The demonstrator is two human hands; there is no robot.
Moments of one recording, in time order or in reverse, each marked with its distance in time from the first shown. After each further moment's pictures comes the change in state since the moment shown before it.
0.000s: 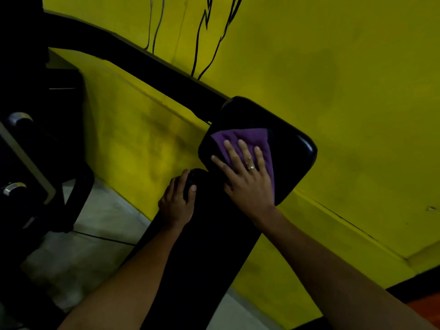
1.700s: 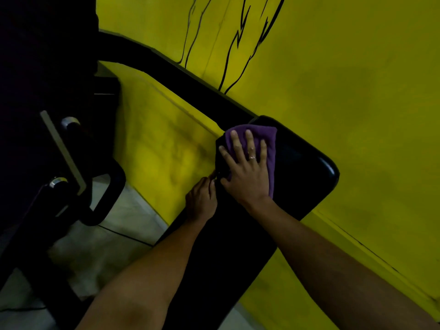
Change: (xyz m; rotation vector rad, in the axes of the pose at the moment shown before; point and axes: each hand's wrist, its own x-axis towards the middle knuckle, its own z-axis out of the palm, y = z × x) left_hand 0.039 0.022 0.002 0.010 -0.125 -0.143; right_hand 0.071 -0.023 -0.004 0.010 -0.027 0.004
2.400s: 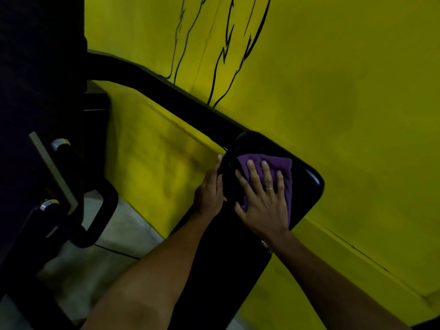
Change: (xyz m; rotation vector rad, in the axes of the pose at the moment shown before) left_hand 0.036 0.047 0.001 -0.295 0.005 0.244; right_hand -0.059 0.034 -0.008 -0.010 0.011 0.091
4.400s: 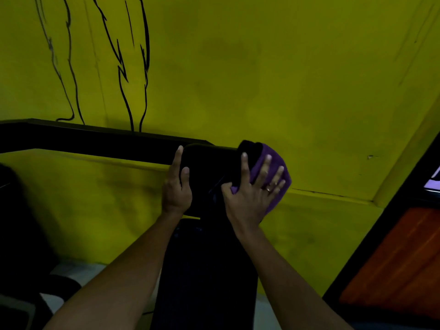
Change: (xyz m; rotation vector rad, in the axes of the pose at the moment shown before) left_hand 0.087 0.030 -0.005 -0.250 -0.246 0.222; right_hand 0.021 -0.011 -0.017 0.168 0.229 1.071
